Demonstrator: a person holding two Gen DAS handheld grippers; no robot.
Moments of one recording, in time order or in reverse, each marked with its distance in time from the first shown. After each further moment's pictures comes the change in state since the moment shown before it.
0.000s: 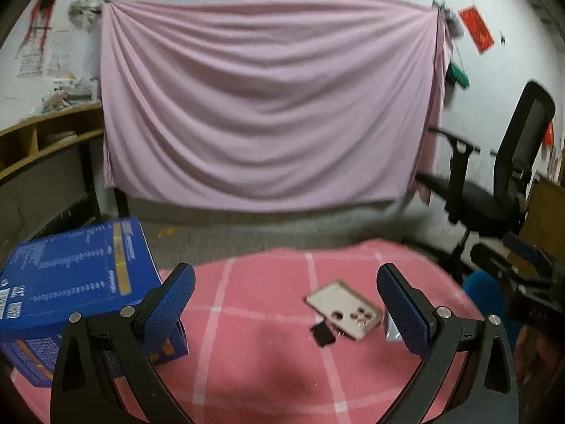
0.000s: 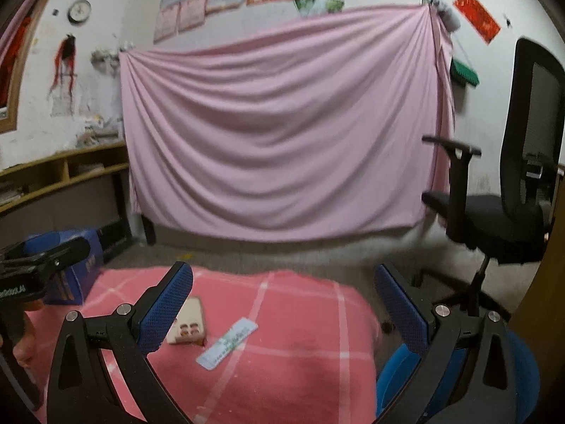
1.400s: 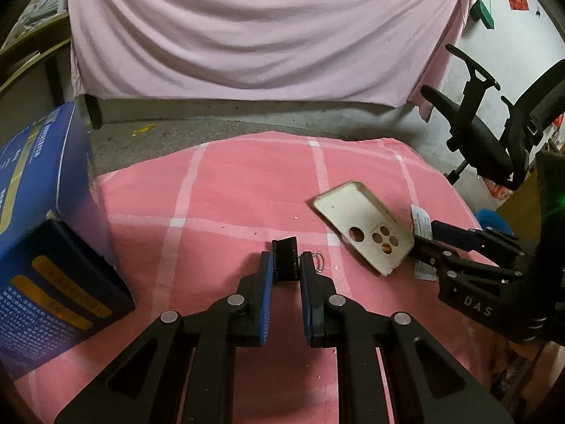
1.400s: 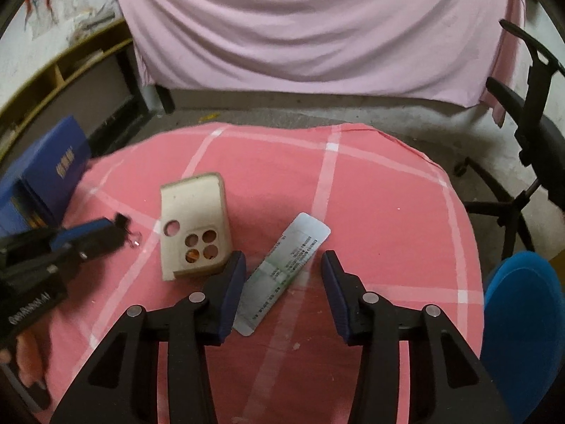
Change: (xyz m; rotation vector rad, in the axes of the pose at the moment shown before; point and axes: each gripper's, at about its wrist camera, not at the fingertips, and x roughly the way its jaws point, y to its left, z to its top) left arm 0.070 0.016 -0.014 -0.076 0.438 -0.095; right arm 0.105 0.042 -0.041 -0.044 0.637 0.119
